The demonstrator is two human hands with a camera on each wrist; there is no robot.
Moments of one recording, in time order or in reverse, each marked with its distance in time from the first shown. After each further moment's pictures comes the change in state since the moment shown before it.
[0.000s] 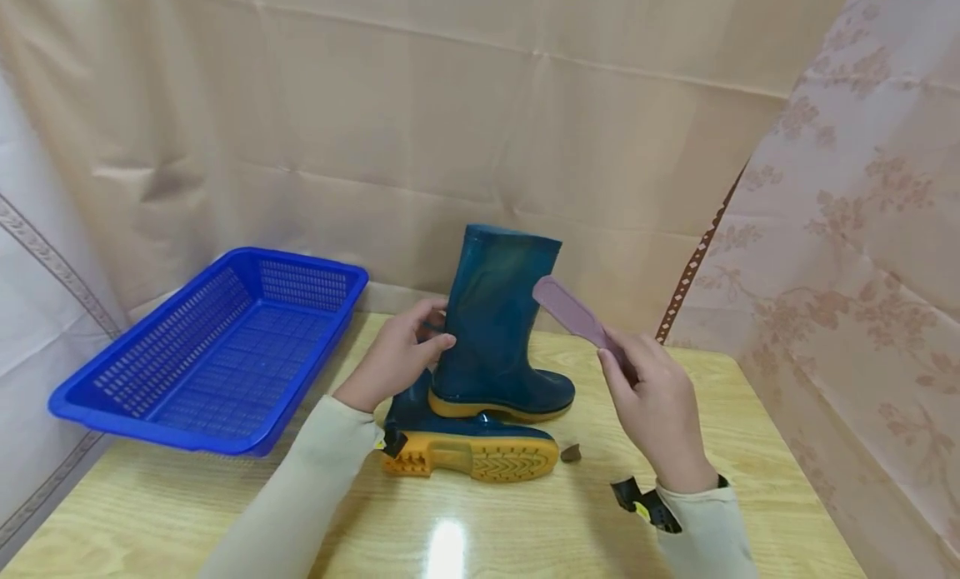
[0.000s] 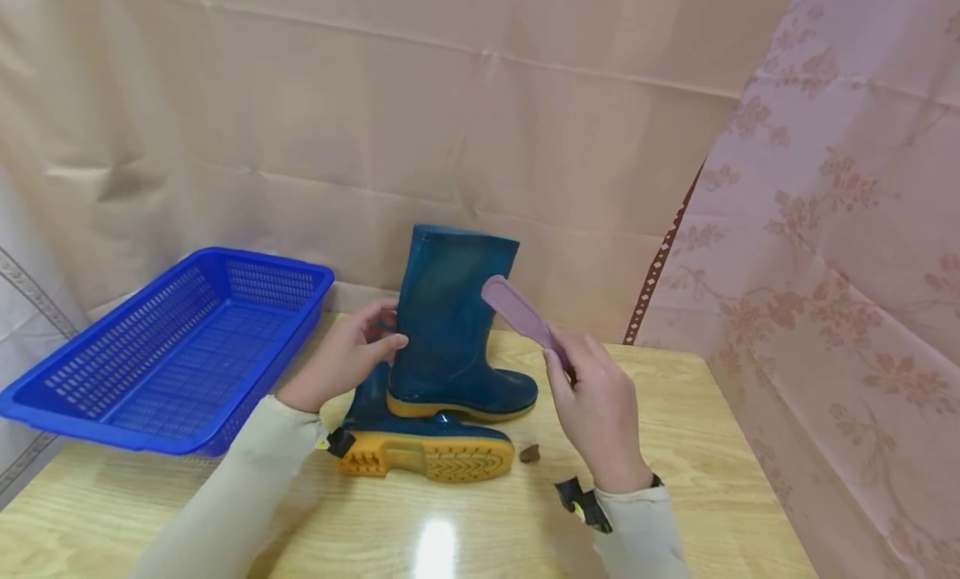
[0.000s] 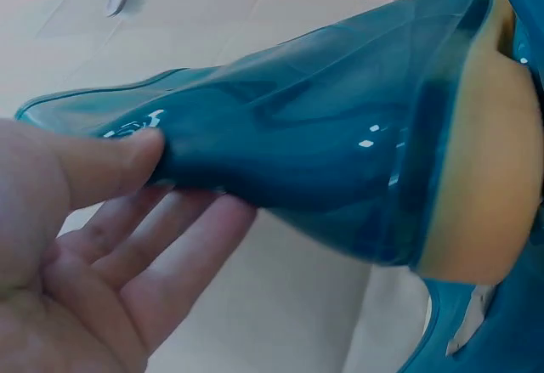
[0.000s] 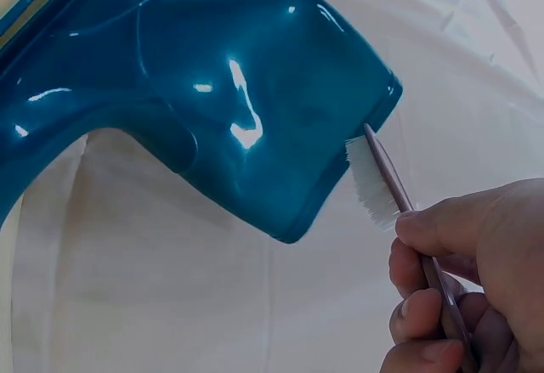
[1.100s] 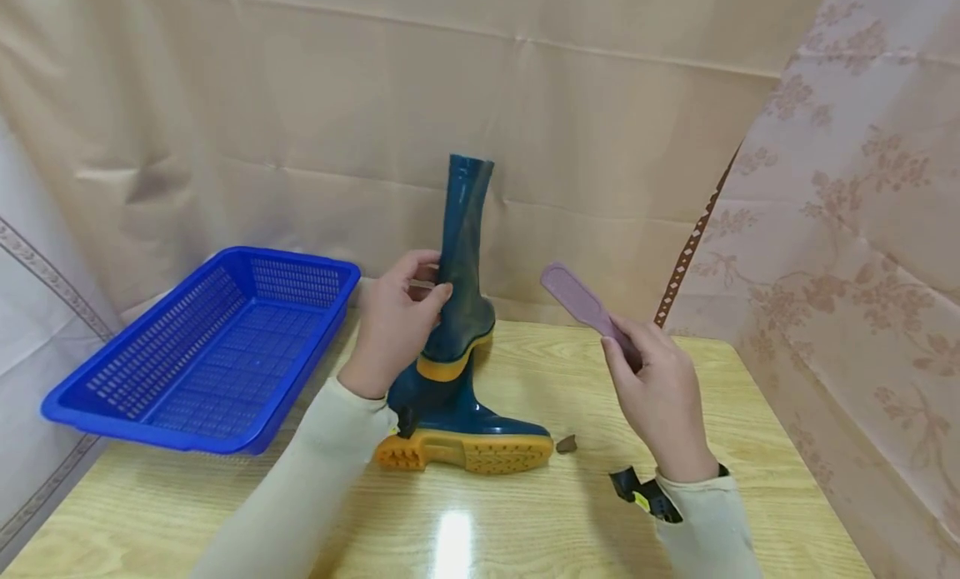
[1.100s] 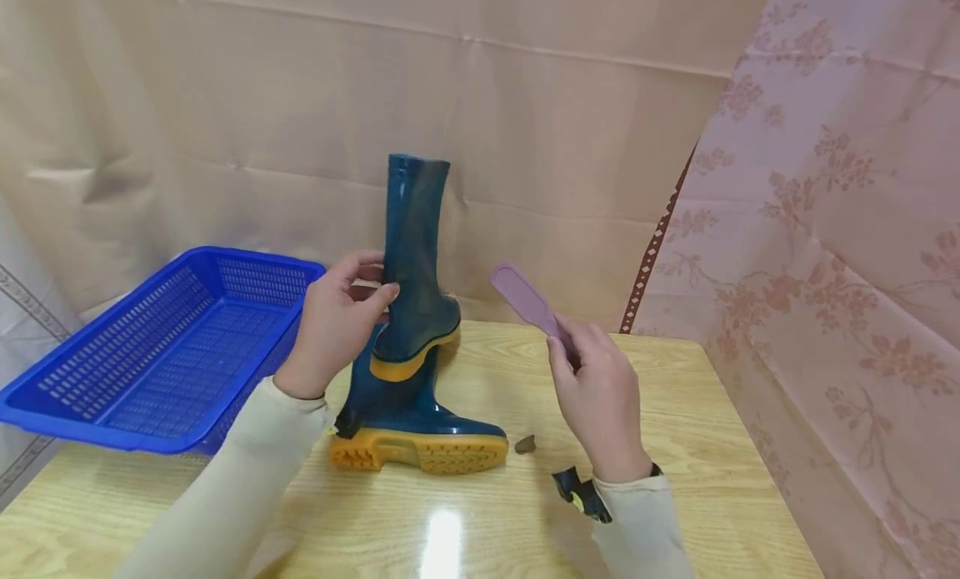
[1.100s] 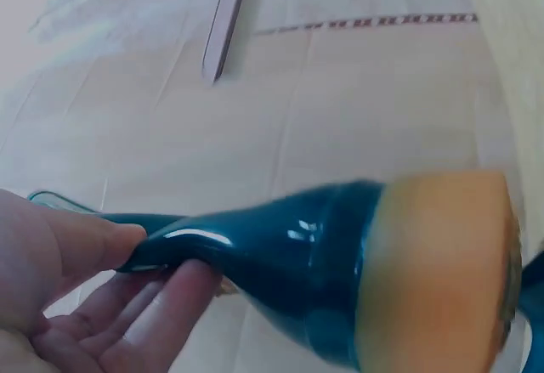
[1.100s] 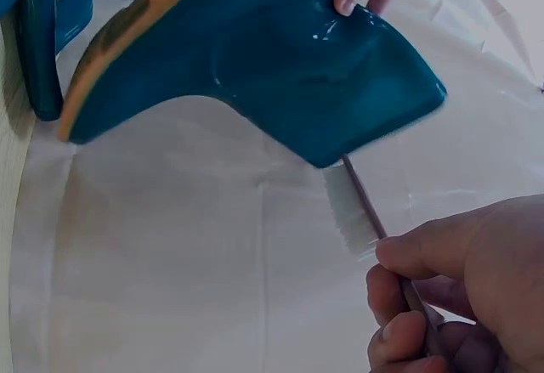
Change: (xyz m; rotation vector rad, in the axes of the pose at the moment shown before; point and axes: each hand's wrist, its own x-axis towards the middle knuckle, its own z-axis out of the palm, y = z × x) left_hand 0.007 0.062 0.002 -0.039 0.359 0.073; right_hand 0.002 -0.001 -0.008 0.049 -0.001 0.138
